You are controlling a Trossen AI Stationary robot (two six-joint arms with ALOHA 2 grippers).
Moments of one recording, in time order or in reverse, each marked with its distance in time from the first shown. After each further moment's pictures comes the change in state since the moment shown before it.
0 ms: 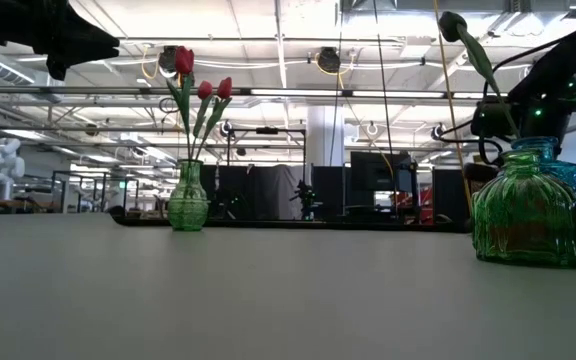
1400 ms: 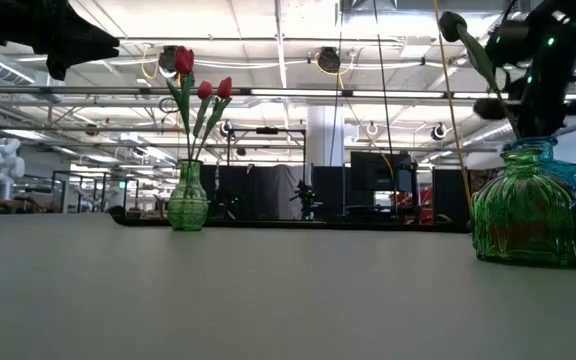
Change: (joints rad) left arm 0.000 0.000 0.000 0.000 0.000 0.000; right arm 0.000 -0.255 0.333 -0.408 0.305 -0.260
